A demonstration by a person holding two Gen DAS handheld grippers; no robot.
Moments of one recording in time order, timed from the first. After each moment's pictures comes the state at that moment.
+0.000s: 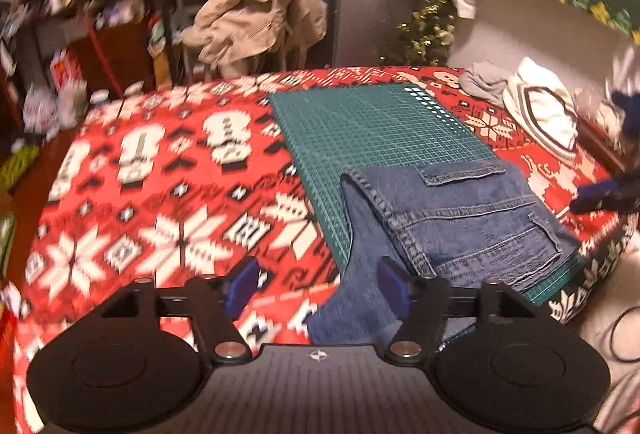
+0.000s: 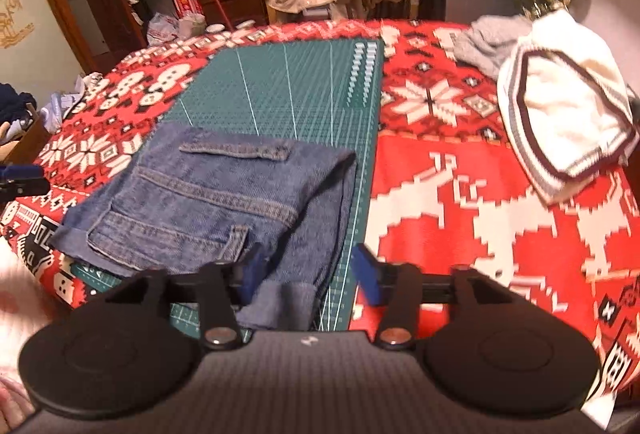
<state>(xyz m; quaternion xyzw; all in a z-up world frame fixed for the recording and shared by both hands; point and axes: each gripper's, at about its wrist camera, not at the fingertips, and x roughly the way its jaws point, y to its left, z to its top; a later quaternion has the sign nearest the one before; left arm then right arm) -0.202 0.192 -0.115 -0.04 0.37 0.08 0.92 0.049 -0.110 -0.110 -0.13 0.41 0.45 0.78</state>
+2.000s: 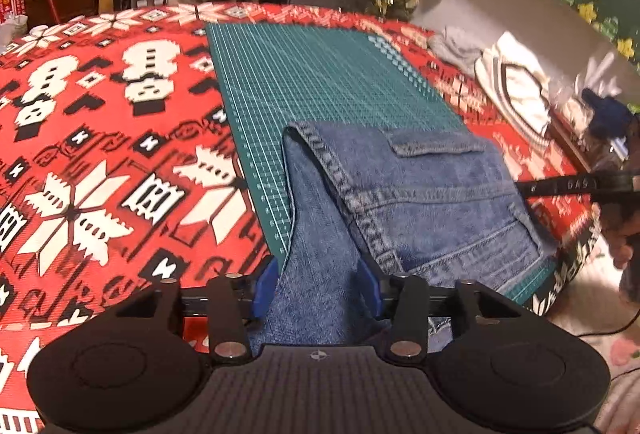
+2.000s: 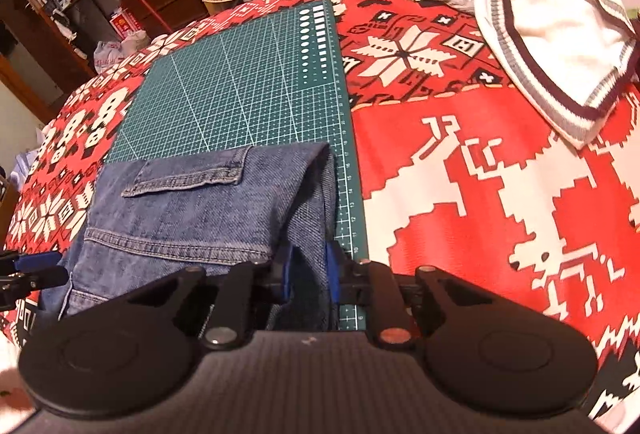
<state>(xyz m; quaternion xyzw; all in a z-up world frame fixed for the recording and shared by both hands) -0.148 0.200 -0.165 -0.13 0.45 0.00 0.88 0.087 -0.080 -0.154 -0.06 0.49 0.39 0.78</state>
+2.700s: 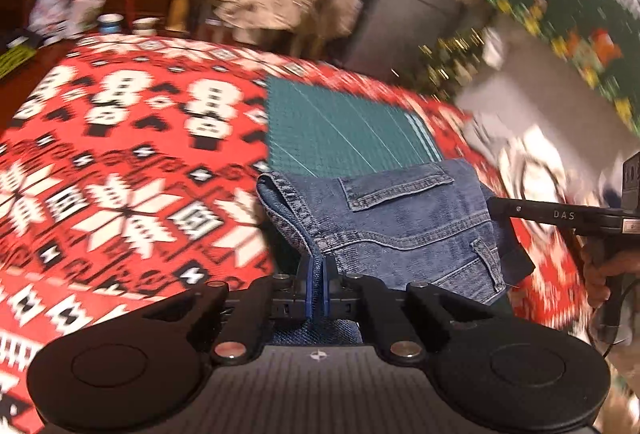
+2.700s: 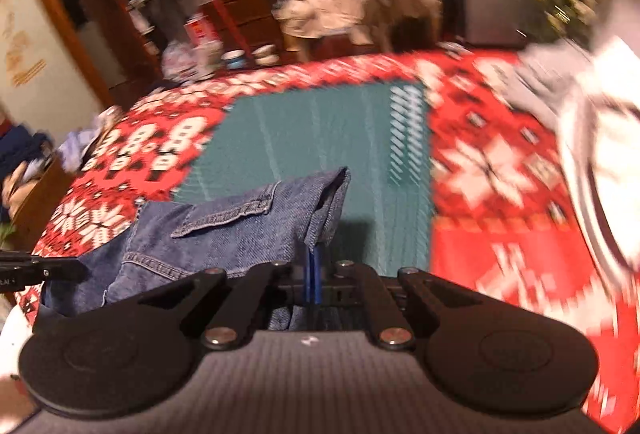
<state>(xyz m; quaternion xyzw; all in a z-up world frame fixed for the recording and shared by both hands) -0.183 0.208 -0.110 -0.24 0.36 0.12 0.89 0.095 -0.024 -0.092 -0.10 0.40 0.52 0.75</state>
